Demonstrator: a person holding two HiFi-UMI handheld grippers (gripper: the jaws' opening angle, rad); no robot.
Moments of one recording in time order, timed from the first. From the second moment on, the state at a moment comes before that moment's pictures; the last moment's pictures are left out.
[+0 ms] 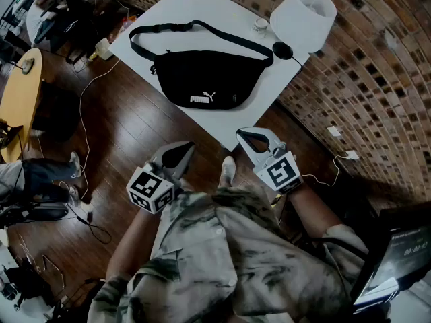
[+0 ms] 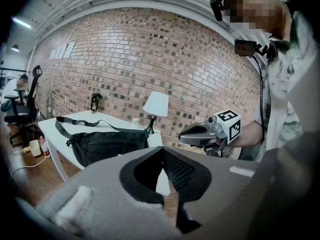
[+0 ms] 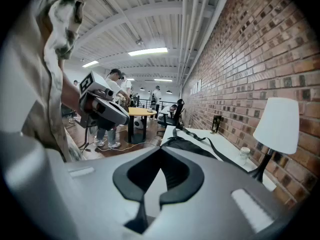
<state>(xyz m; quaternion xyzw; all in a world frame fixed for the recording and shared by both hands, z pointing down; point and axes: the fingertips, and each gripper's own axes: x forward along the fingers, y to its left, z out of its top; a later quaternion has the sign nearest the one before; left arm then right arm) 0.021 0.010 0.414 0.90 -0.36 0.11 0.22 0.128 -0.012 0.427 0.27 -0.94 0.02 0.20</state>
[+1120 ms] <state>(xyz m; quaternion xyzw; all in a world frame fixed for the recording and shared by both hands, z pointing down) 0.090 -0.215 0.610 0.84 -0.32 0.43 0.11 0.124 -0.240 0.600 0.30 -0.89 0.11 0.33</state>
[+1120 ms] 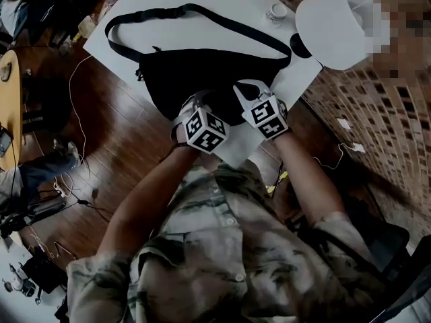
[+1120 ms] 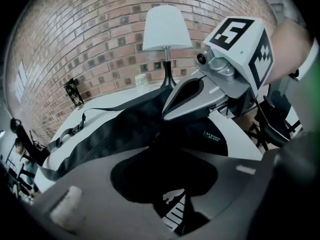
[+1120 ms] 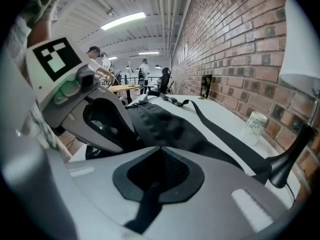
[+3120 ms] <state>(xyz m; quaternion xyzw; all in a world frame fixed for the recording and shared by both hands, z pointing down) -0.038 -0.225 0.601 0.89 -0.25 0.32 0.21 0.131 -0.243 0.634 0.36 -0.82 0.17 0.42</state>
